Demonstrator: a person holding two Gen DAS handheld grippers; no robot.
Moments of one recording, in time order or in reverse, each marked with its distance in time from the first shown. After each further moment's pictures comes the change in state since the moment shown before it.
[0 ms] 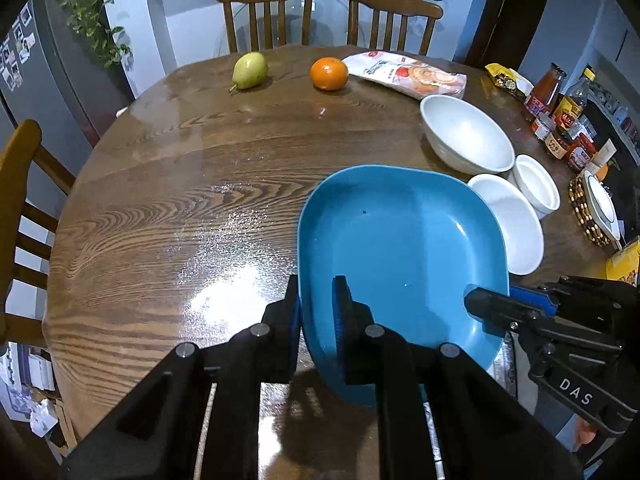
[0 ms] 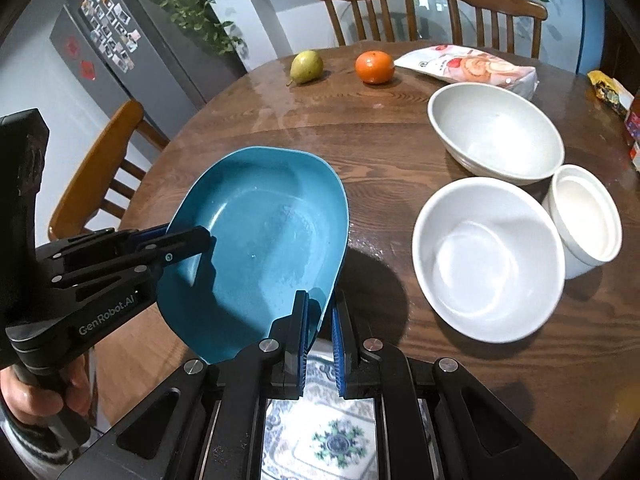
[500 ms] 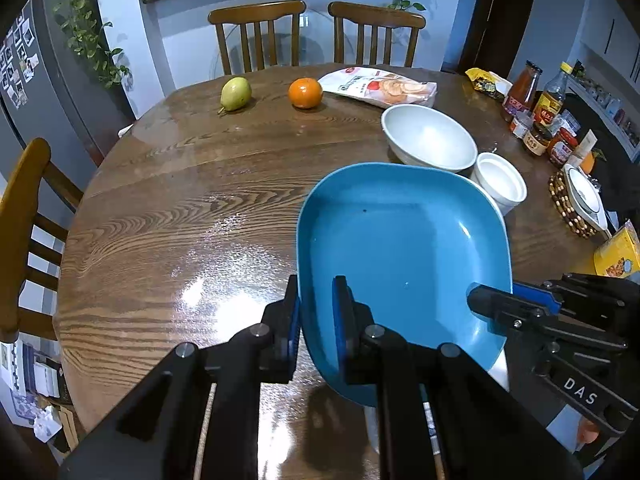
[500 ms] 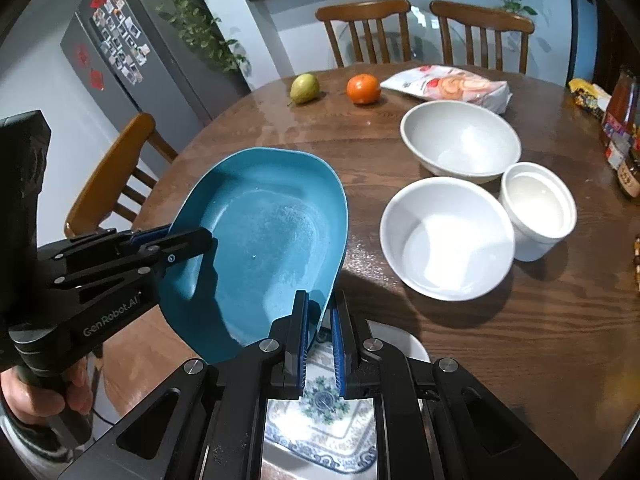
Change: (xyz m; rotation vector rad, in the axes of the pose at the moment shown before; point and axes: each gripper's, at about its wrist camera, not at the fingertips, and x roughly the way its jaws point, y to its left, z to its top) left arm -0.033 -0.036 -0.014 0.034 -0.056 0.007; right arm -0.047 -0.006 -0.024 -0.009 -0.071 -0.009
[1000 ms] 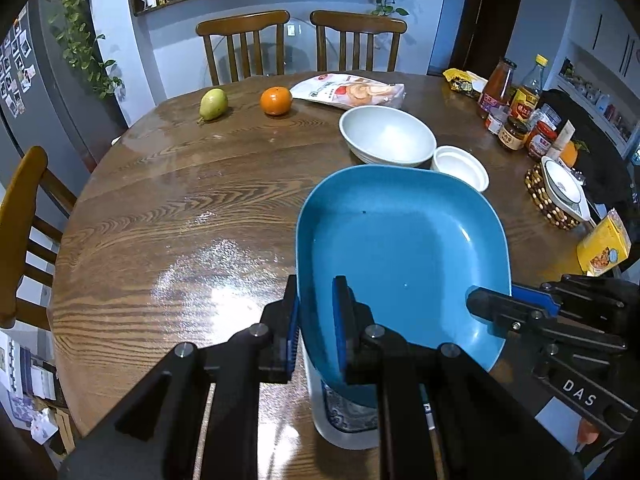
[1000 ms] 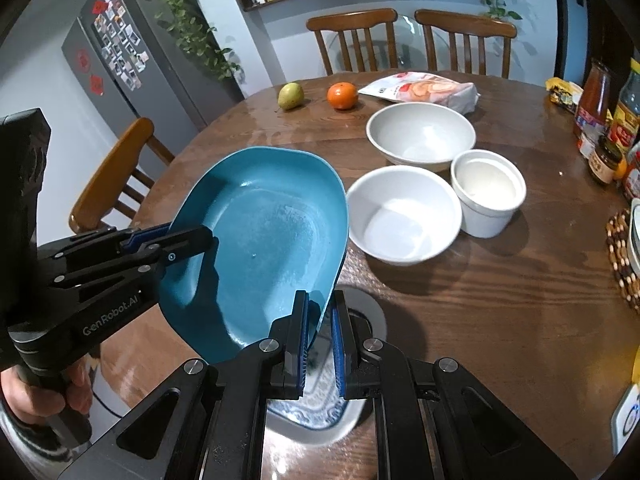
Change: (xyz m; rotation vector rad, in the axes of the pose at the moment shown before) left arm -0.016 -0.044 -0.015 0.023 -0.029 -0.011; right arm -0.039 -0.023 -0.029 0.005 -0.023 -0.017
